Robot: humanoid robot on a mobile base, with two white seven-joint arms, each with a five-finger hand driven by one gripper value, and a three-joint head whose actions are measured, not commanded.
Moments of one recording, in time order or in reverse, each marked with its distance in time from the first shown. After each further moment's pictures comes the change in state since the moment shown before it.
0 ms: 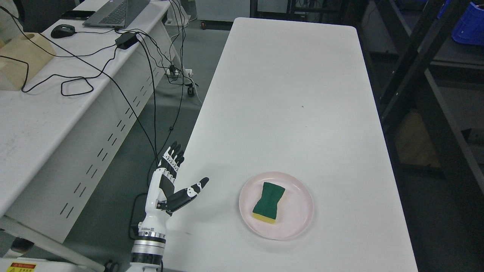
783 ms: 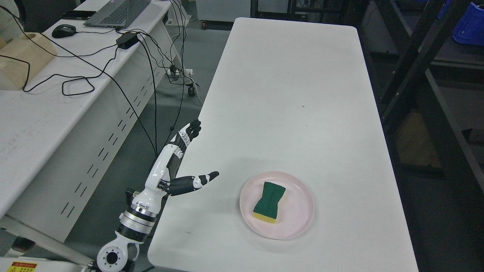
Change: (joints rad) left arm -0.180 0.139 0.039 0.006 -0.178 -0.178 -0.440; right arm 0.000 0.000 0.000 0.000 0.000 0.000 -0.002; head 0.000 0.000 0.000
